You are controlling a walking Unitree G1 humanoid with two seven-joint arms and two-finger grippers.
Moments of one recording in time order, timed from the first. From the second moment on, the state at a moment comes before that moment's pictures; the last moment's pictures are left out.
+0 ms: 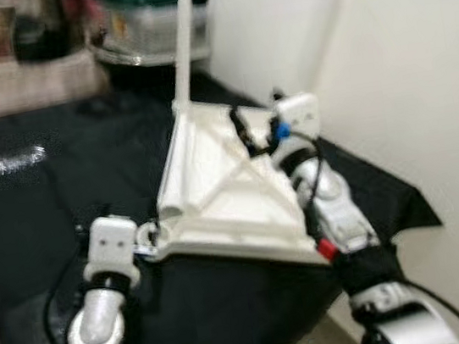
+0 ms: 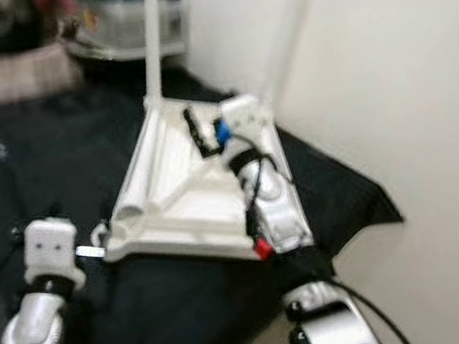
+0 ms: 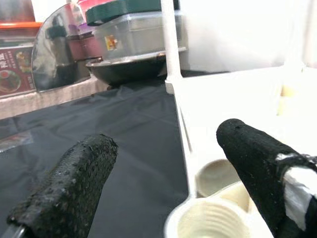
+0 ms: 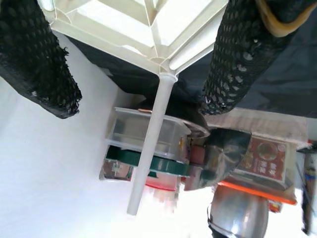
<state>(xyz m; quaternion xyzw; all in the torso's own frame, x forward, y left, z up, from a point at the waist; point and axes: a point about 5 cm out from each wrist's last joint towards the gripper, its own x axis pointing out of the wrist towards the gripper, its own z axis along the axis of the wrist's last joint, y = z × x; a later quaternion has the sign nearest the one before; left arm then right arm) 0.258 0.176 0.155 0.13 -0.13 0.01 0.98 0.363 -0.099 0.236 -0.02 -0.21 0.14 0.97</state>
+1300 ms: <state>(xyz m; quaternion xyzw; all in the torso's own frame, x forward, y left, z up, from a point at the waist) 0.260 0.185 0.147 0.13 -0.11 0.03 0.98 0.277 -0.139 0.101 -0.27 0.16 0.49 0.81</state>
